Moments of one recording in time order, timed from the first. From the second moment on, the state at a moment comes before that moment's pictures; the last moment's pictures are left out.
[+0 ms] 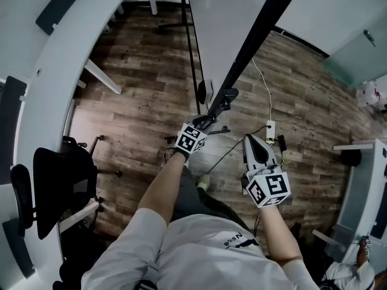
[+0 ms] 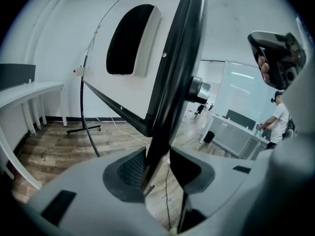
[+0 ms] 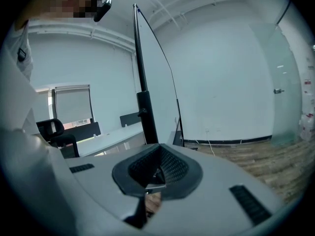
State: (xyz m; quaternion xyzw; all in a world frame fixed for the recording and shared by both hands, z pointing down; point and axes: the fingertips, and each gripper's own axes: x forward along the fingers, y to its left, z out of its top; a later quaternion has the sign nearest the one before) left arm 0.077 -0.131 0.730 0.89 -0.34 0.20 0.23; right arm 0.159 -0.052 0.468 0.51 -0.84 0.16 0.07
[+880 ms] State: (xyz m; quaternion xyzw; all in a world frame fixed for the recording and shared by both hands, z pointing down) left arm 0.035 0.000 0.736 0.88 -0.32 0.22 0.27; right arm 0.136 0.017 0.457 0.57 -0.80 0.15 0.06
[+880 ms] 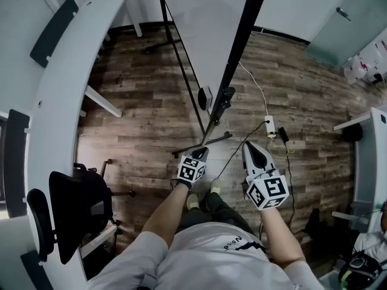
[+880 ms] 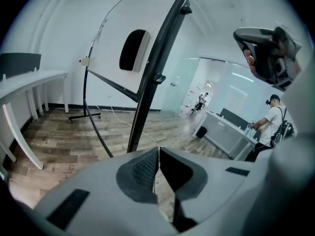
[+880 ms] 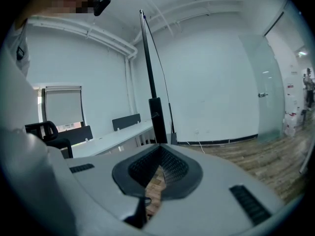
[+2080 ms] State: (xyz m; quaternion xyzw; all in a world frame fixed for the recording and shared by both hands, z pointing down) left arm 0.049 0.080 0.400 0.95 -0.26 0.04 0.17; right arm 0.092 0.084 0.392 0.59 -0.80 0.12 0.03
